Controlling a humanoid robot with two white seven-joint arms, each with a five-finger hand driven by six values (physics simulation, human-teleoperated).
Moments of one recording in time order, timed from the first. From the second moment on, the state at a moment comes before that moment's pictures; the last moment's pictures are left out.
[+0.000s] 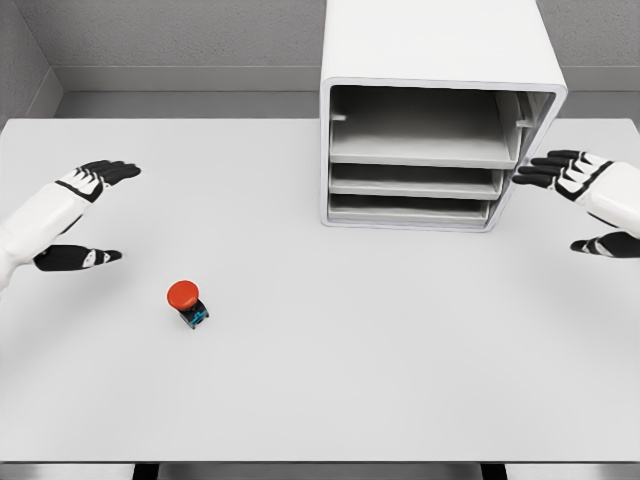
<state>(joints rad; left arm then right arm) -0.03 0.72 -0.05 -1.56 -0.32 -0.61 -0.14 -0.03 -1.05 0.07 -1.72 0.27 -0.61 0.23</state>
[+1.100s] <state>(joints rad) 0.20 0.79 -0.20 -1.64 0.22 -0.61 -0.14 -0.05 -1.03 0.09 -1.77 0.33 -0.61 0.23</state>
